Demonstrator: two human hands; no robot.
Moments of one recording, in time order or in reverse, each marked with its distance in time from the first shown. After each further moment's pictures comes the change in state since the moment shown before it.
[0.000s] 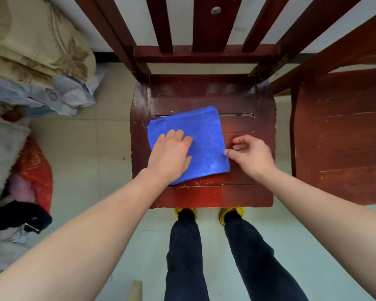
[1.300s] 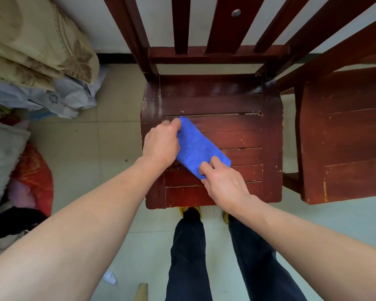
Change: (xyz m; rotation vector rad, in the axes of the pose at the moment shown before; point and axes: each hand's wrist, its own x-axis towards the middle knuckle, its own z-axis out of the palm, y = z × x) left_hand 0.008 -0.048 -0.008 -0.246 0.160 -0.197; right_hand -0.072 -0.025 0.082 -0.703 -0.062 -0.582
